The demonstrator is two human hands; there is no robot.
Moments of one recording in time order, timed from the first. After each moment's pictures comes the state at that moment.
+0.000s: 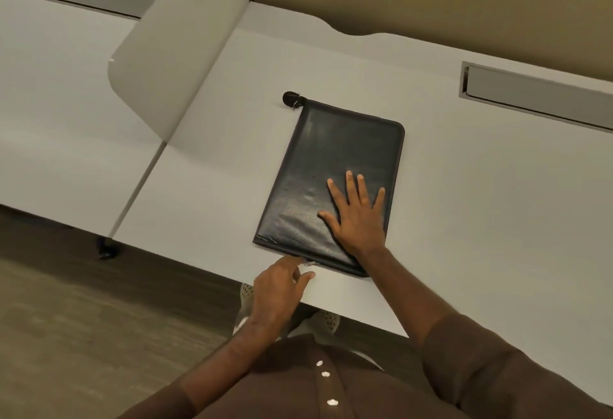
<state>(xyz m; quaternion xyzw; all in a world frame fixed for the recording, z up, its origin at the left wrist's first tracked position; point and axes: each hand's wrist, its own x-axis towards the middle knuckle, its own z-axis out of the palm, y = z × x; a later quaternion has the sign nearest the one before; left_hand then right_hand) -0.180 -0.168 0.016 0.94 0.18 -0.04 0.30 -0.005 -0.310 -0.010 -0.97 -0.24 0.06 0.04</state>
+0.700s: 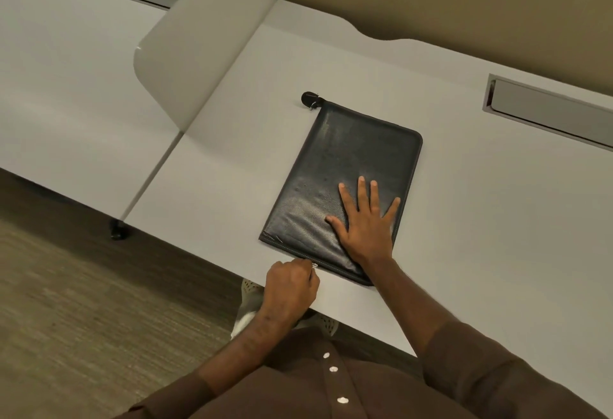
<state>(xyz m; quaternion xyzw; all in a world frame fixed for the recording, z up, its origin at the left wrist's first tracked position) -0.168 -0.185 0.013 0.98 0.13 -0.02 0.17 -0.005 -0.314 -0.012 -0.97 -0.25 0.05 0.04</state>
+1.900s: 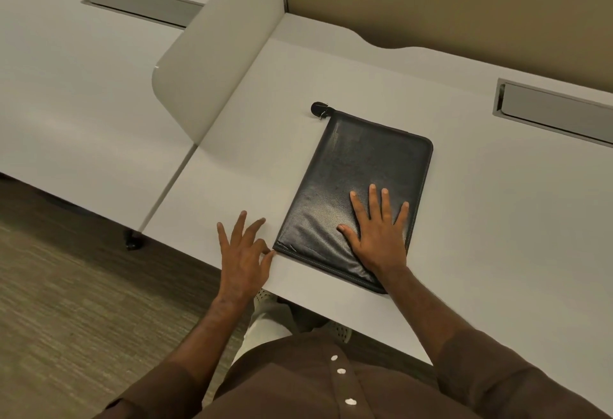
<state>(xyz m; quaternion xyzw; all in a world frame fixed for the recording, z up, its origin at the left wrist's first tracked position) -0.173 -0.063 -0.003 0.98 0.13 0.11 0.09 -0.006 -0.314 -0.012 -0.96 -0.26 0.04 0.03</state>
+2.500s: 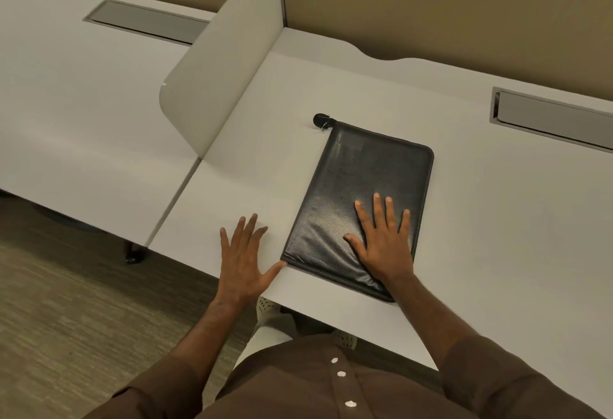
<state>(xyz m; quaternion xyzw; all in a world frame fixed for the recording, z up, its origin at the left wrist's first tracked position) -0.169 -0.030 -0.011 0.98 0.11 0.06 0.15 -0.006 -0.312 -0.012 -0.96 -0.26 0.05 0.03</state>
